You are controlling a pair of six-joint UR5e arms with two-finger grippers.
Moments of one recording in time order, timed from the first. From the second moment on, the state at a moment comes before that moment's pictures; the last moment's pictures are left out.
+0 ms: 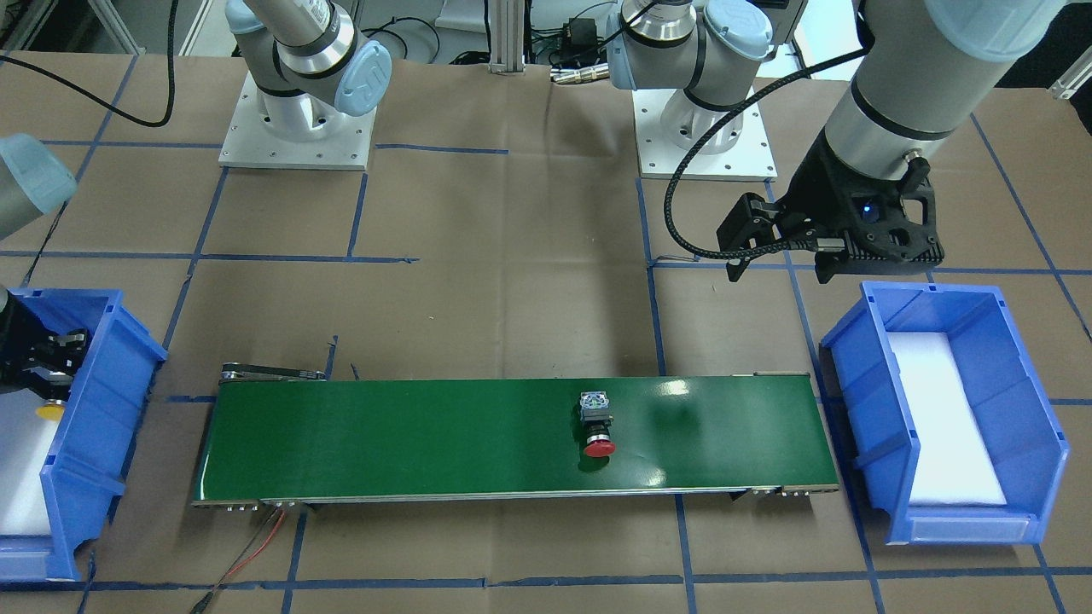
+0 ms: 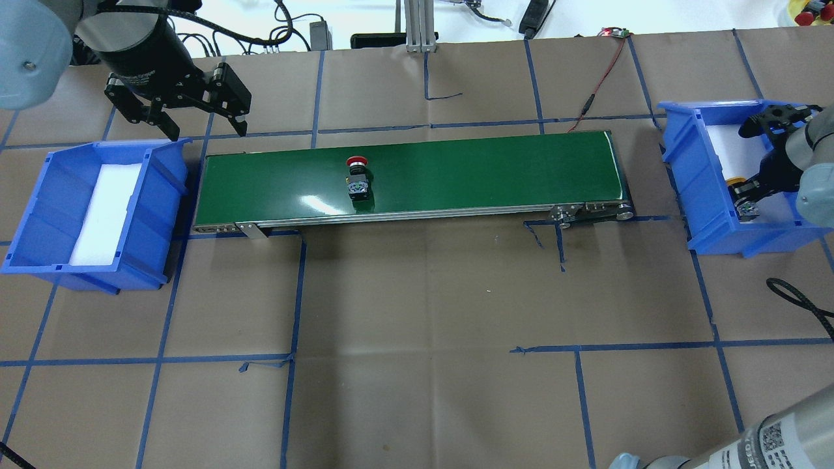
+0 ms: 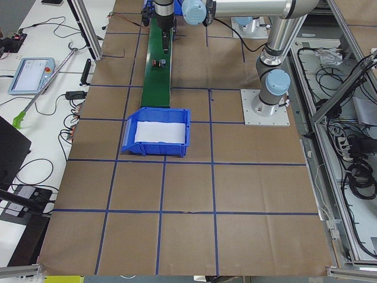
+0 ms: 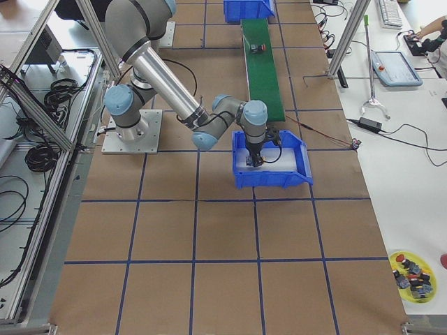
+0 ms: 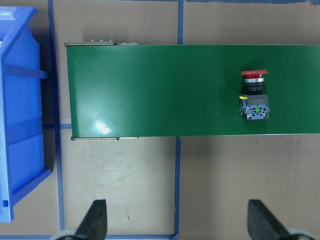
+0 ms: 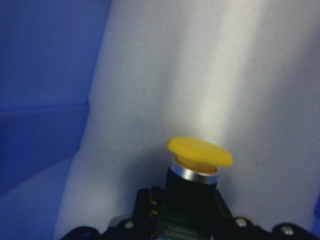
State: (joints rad) left arm -1.50 -1.67 -1.49 -1.54 1.54 0.06; right arm 0.99 -1.21 1.91 -2.37 -1.52 -0.84
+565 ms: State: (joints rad) left arm -1.50 -1.67 -1.48 -1.54 1.55 0.06; right arm 0.99 -1.25 1.86 -2.34 -1.53 -0.82
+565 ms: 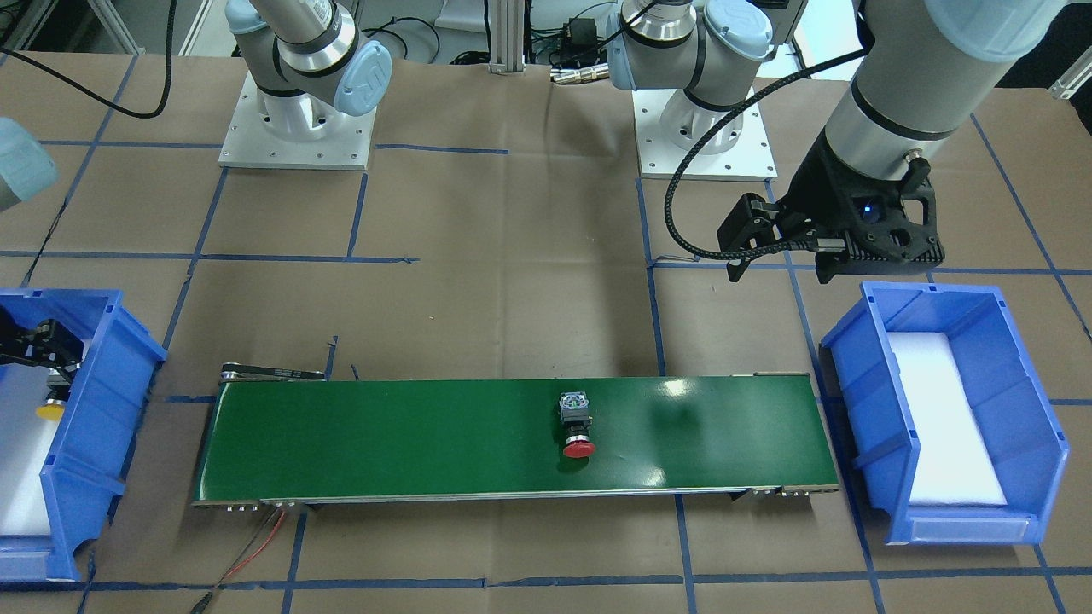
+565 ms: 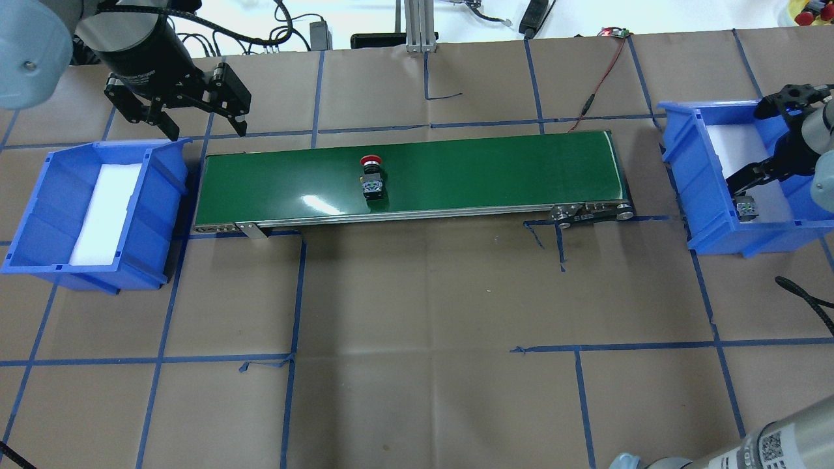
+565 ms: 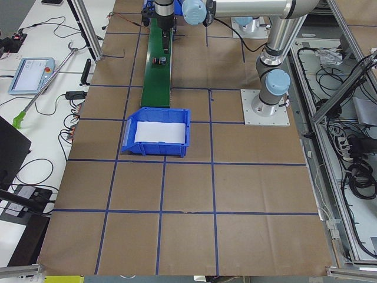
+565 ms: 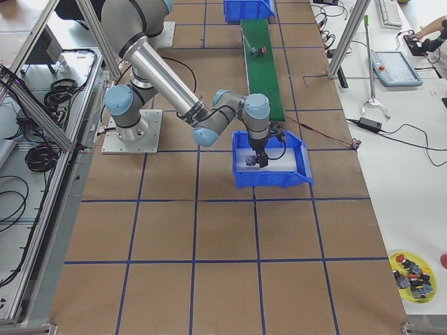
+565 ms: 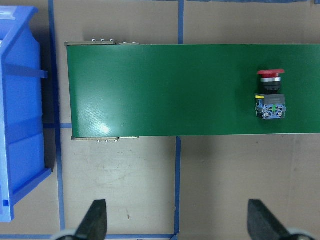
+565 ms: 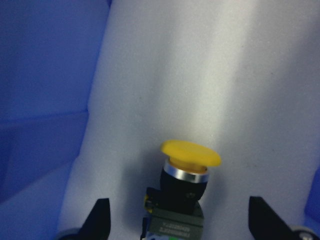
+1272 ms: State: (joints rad) left arm -1.50 -1.67 -1.49 -1.54 1.55 0.06; right arm 1.09 -1.37 1.65 -1.98 -1.53 -0.53
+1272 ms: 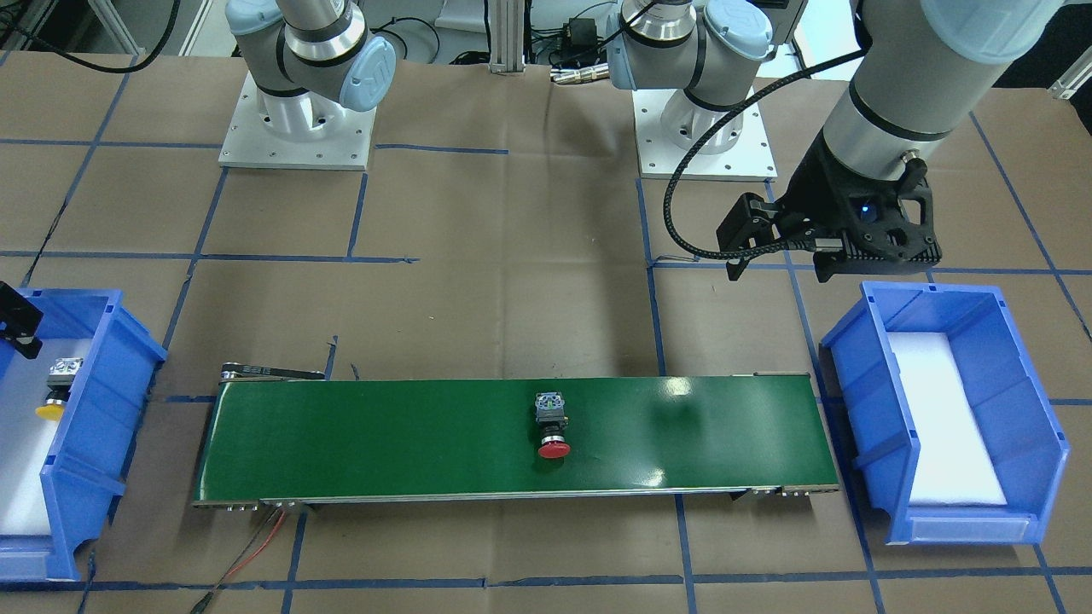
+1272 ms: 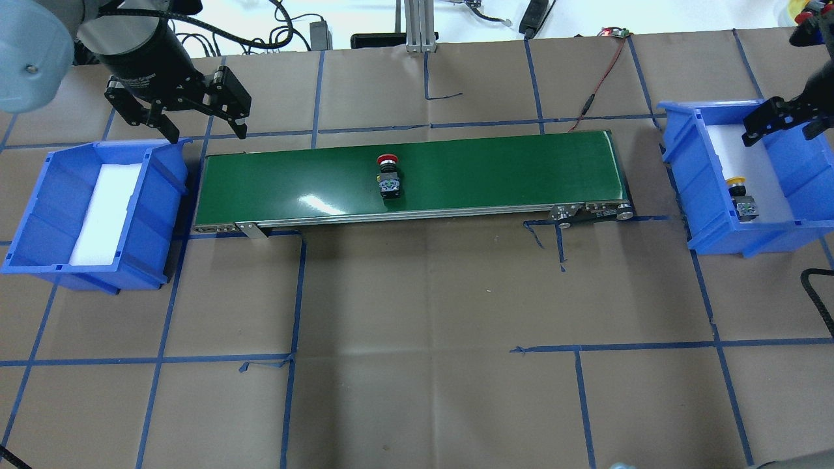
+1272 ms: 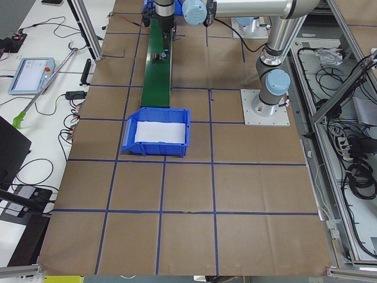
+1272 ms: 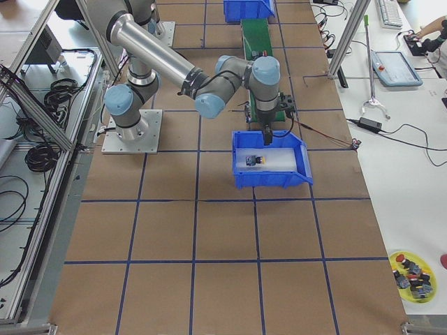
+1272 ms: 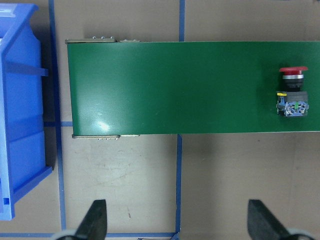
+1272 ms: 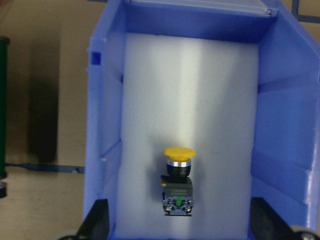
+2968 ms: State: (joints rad) left arm -1.50 -1.66 -1.51 -1.54 1.54 0.06; right arm 1.61 -1.41 1.59 -1.87 -1.62 0.06
